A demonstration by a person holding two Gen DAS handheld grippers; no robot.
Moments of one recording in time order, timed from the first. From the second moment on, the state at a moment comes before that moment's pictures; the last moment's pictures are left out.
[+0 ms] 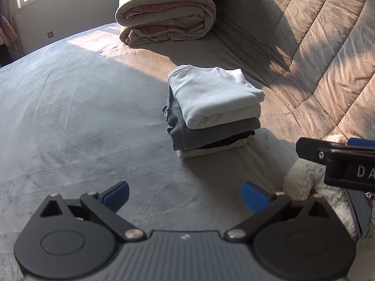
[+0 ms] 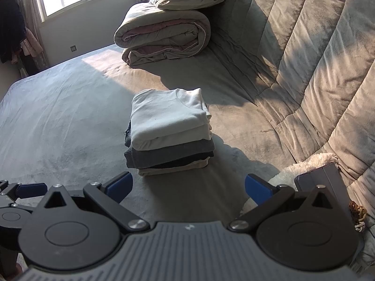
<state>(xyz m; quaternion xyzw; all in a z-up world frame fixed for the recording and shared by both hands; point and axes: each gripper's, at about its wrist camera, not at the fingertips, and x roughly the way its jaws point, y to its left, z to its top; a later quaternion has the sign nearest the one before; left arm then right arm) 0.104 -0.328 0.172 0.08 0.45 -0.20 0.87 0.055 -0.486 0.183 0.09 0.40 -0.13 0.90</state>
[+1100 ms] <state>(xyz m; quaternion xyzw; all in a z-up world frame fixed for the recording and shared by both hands) 0.020 -0.278 0.161 0.10 0.37 -0.20 0.90 -0.005 -0.428 0.164 0.05 0.32 -0.13 0.94</state>
